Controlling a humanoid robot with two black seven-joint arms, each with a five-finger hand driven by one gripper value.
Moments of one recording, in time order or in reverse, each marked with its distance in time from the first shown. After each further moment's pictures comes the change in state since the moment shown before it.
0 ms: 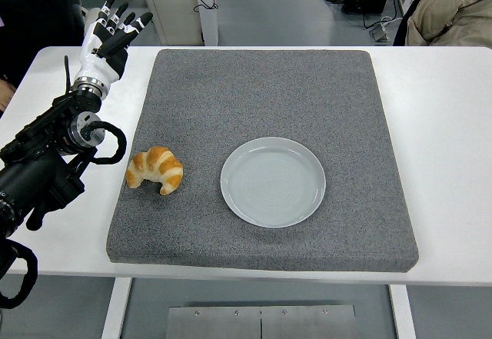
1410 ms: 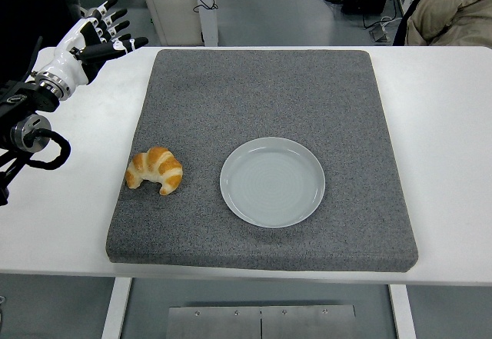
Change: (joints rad) left arm 0.029 0.368 0.225 -0.418 0.205 0.006 0.129; right arm 0.000 0.000 0.000 0.000 0.000 0.000 0.000
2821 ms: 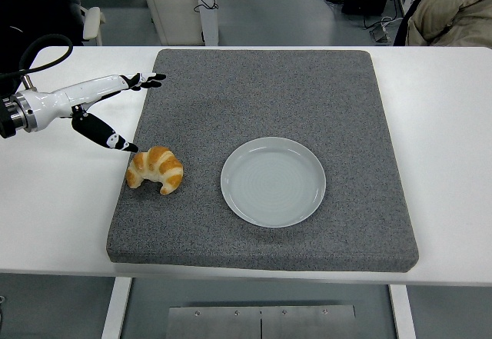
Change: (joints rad) left arm 0.012 0.365 0.100 -0.482 0.925 -0.088 0.001; right arm 0.000 0.000 0.000 0.000 0.000 0.000 0.000
